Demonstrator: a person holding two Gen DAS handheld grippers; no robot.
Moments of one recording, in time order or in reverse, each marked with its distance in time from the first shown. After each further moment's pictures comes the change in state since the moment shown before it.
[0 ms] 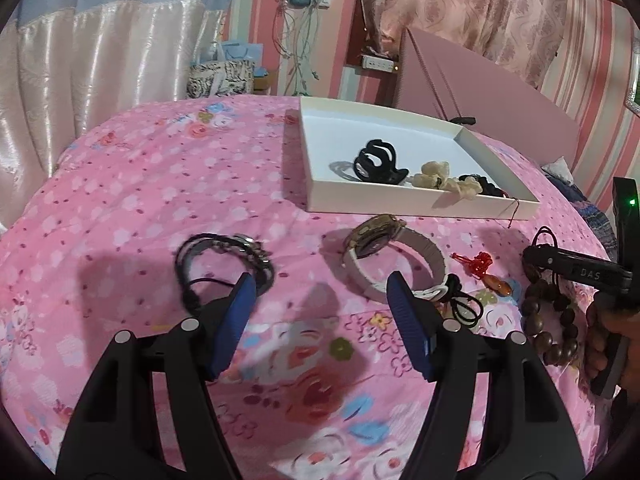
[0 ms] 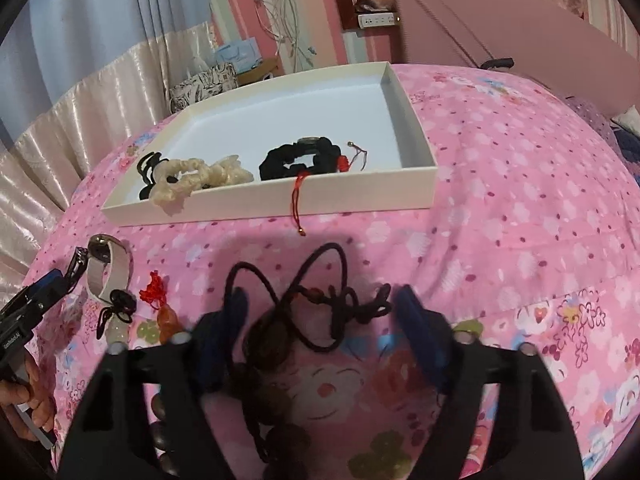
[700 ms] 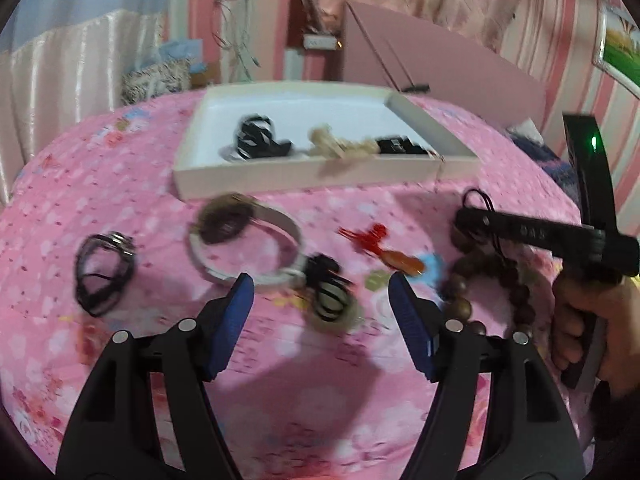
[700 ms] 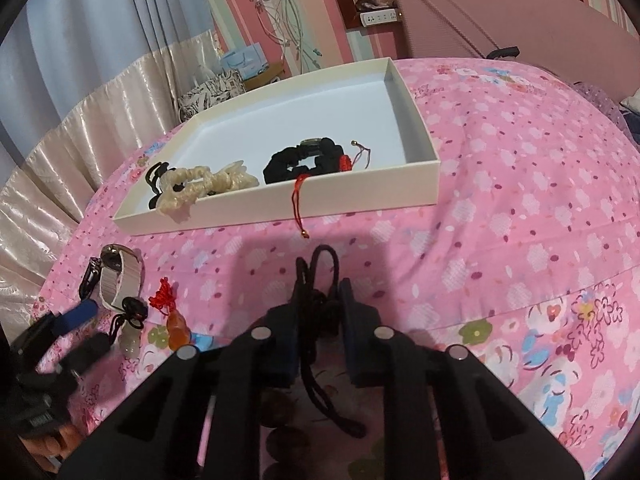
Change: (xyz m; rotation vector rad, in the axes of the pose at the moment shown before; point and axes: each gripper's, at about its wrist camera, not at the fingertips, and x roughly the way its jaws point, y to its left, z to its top) left arm 0.018 -0.094 -0.012 0.131 0.073 -0.084; right arm 0.003 -0.009 0.000 0.050 0.001 0.079
